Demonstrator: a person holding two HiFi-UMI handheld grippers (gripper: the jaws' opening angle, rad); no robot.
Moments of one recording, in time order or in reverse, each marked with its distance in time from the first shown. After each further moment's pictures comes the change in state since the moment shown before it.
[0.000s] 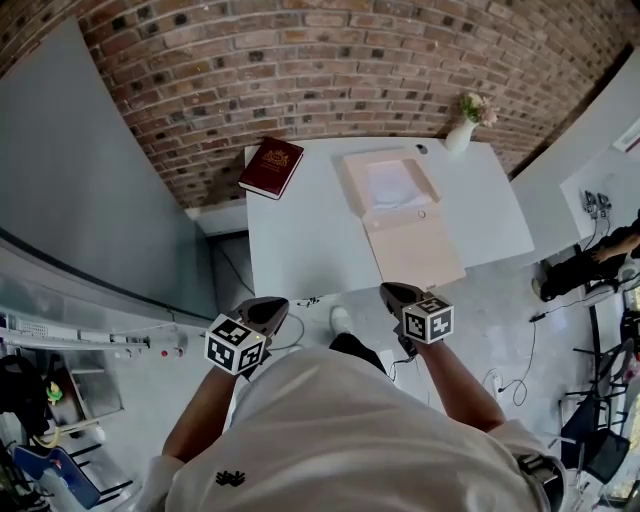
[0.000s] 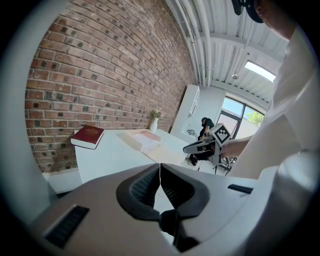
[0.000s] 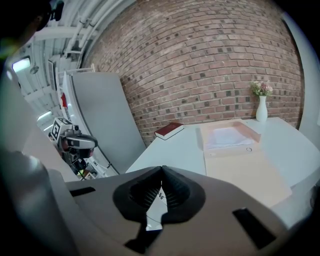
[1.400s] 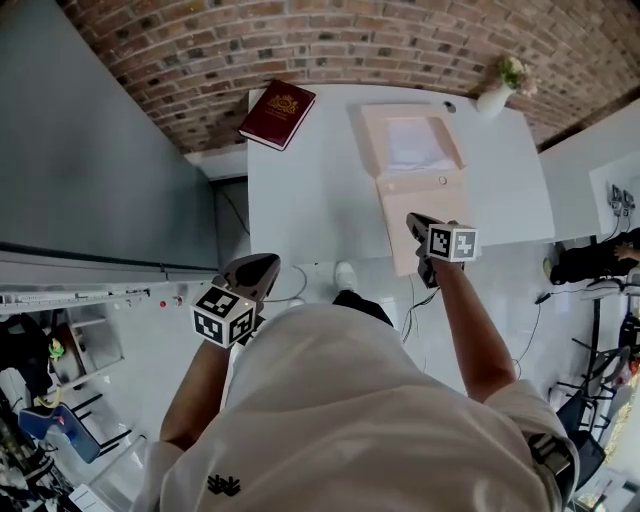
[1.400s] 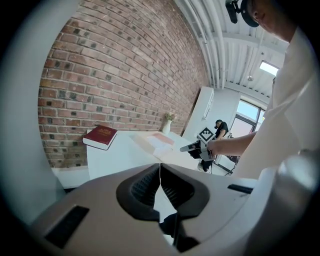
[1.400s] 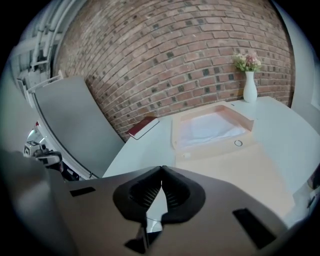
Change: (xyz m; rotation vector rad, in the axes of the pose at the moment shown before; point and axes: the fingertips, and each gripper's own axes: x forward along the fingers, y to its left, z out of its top) left arm 0.032 0.043 0.017 -0.083 -0.026 0.134; right arm 0.082 -0.155 0.029 0.194 0.124 -0.084
